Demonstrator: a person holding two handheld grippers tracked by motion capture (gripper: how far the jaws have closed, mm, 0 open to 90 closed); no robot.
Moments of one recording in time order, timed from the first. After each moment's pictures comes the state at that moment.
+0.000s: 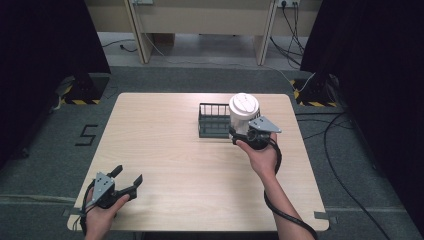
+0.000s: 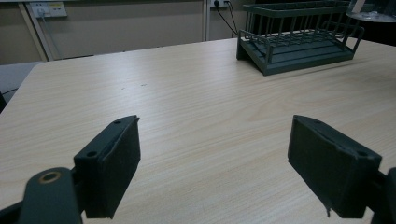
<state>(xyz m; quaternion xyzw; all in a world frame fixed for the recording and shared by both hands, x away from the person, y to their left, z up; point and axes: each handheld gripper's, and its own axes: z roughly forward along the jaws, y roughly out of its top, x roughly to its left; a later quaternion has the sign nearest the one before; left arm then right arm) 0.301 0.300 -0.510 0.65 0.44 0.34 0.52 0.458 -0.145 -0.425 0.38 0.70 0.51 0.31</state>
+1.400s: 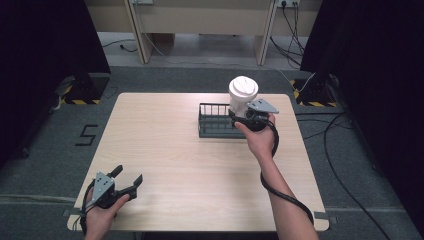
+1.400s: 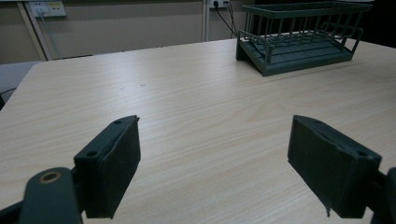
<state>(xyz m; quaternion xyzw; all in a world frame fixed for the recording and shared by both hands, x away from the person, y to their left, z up) 0.301 0.301 -0.510 0.65 0.44 0.34 0.52 0.501 -0.139 -0.399 0.40 0.70 0.50 0.32</state>
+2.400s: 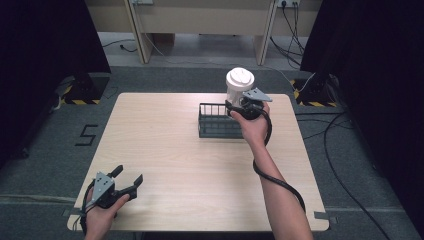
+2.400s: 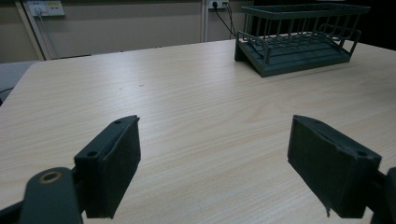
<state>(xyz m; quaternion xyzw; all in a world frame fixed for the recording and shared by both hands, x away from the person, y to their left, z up) 0.302 0.300 -0.510 0.65 0.44 0.33 0.52 0.538 -0.126 -0.396 0.42 0.69 0.50 0.32</state>
